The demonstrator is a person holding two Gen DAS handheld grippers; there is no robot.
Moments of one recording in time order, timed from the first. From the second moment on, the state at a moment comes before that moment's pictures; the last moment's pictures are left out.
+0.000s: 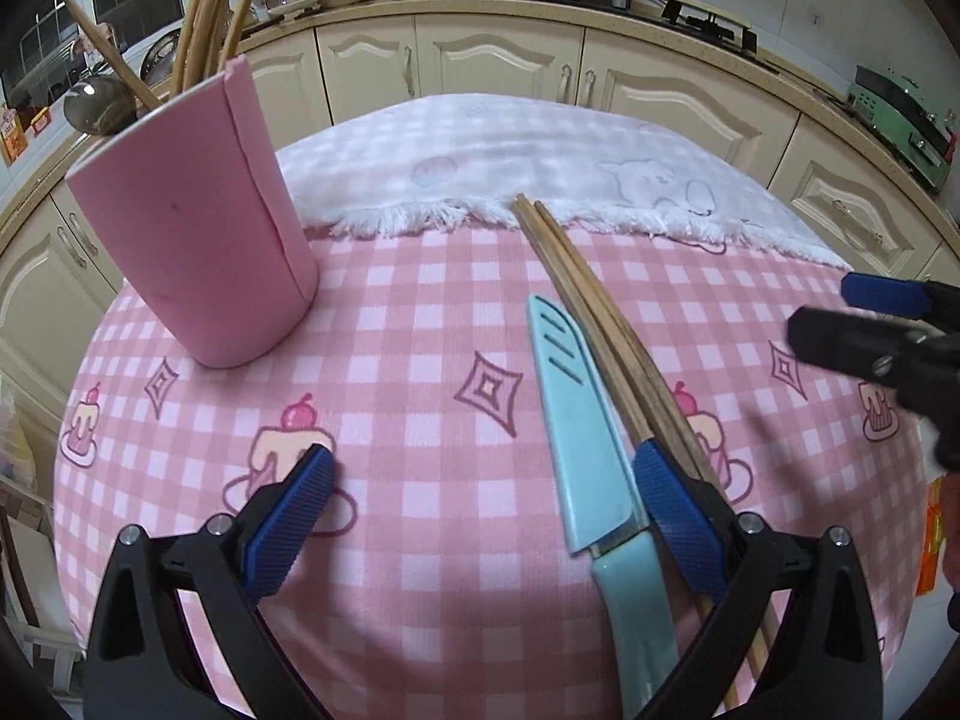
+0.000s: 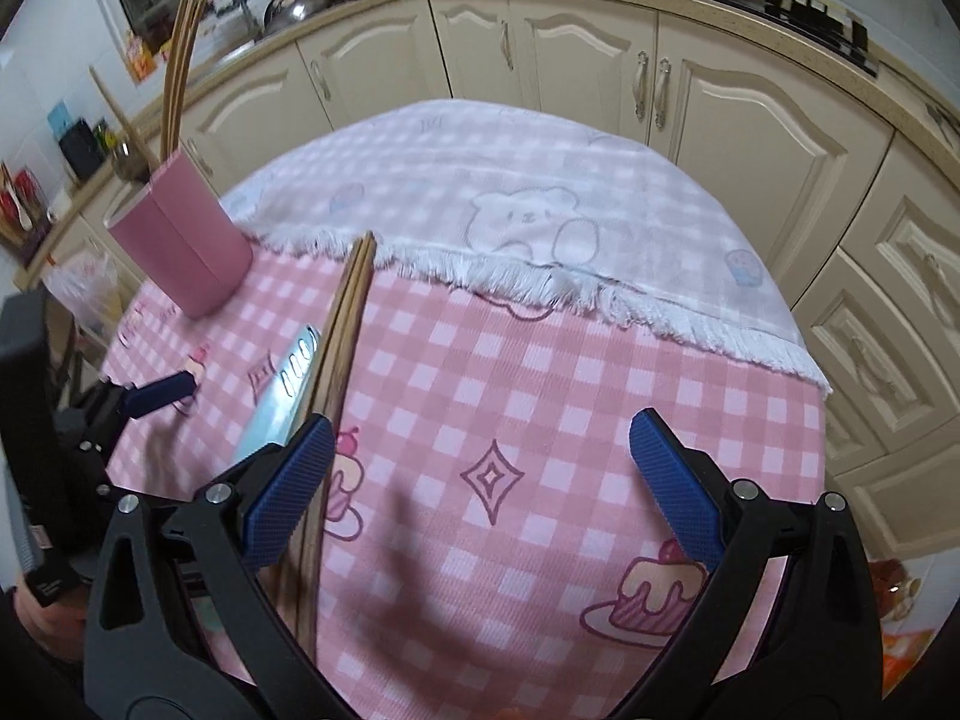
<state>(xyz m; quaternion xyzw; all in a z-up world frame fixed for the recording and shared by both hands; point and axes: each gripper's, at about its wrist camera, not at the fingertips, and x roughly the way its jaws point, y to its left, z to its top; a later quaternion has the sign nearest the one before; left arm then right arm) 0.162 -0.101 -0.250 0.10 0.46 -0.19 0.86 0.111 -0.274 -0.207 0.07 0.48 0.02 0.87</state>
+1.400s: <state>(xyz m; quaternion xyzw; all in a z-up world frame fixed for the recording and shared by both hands) 0.173 -0.090 -0.241 0.11 0.47 -0.21 0.85 0.161 -0.226 -0.231 -0.03 0.55 0.04 0.83</state>
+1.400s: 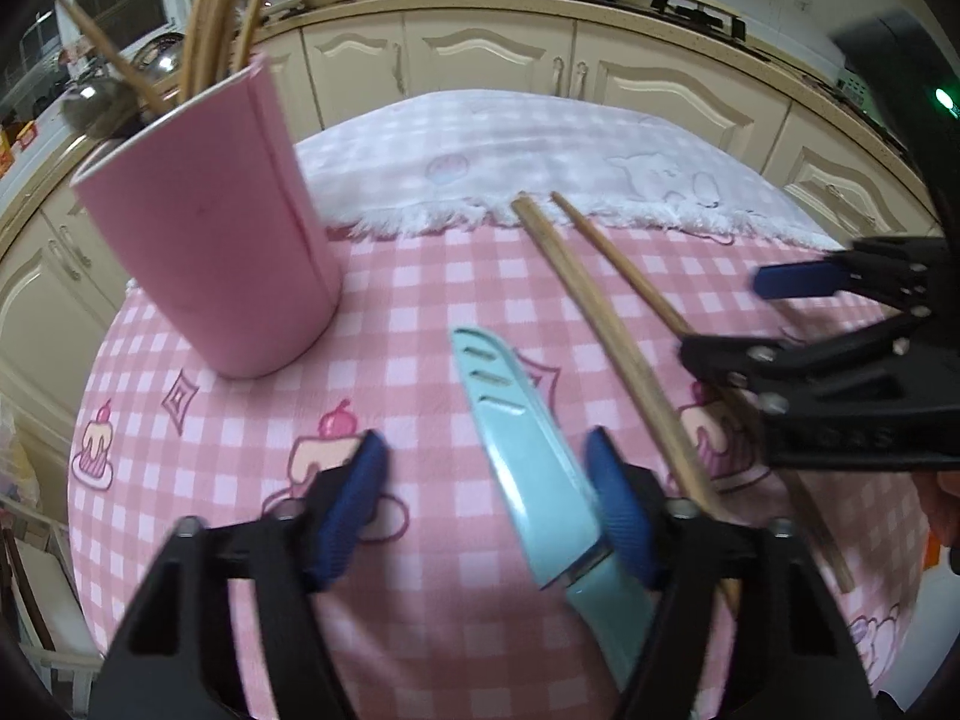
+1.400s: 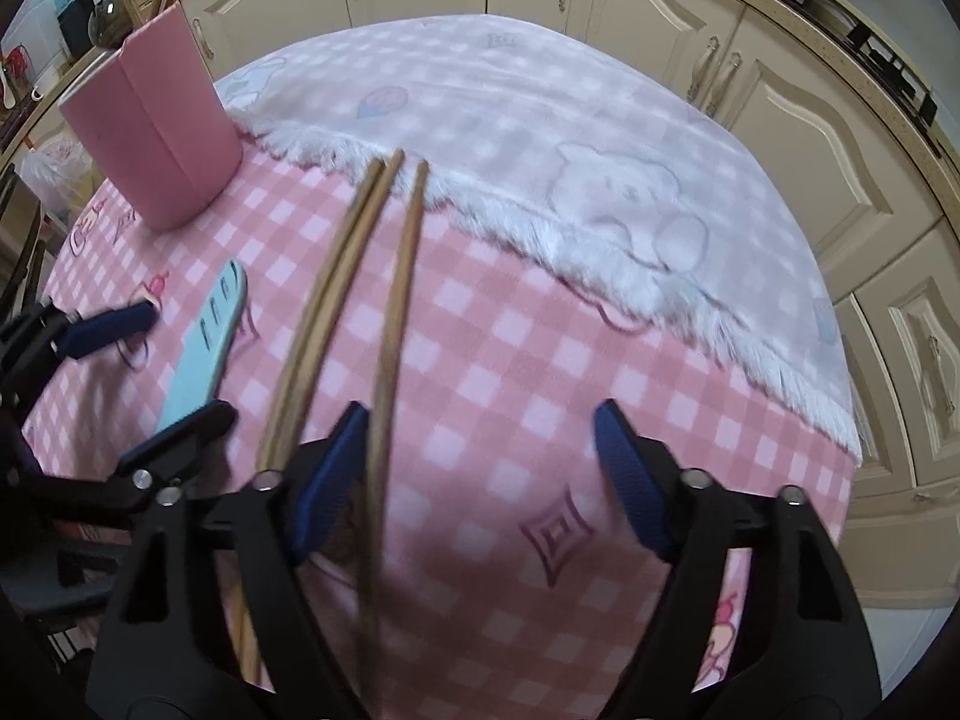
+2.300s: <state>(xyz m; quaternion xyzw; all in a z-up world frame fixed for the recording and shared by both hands) 0.138 -0.043 -0.171 0.01 0.32 -0.28 0.90 0.119 -0.262 -0.149 0.13 0.38 0.13 0.91</state>
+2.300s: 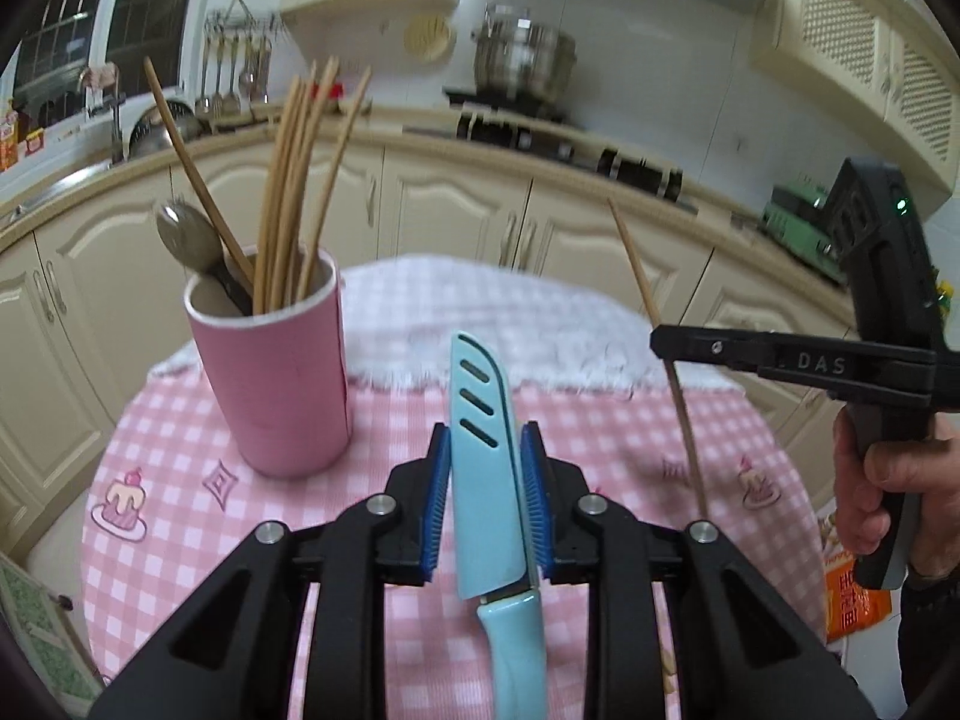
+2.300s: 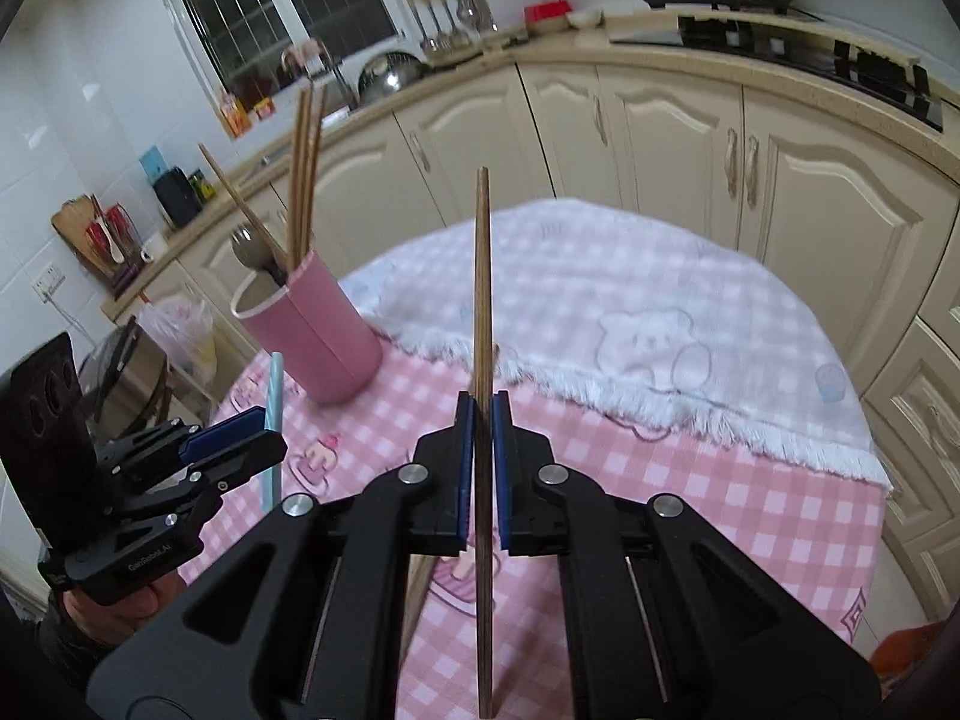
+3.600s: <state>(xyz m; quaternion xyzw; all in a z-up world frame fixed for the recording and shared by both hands) 0.172 0.047 0.013 -0.02 0.10 -0.21 0.97 0.195 -0.163 0.020 0.11 0.16 0.23 0.95</state>
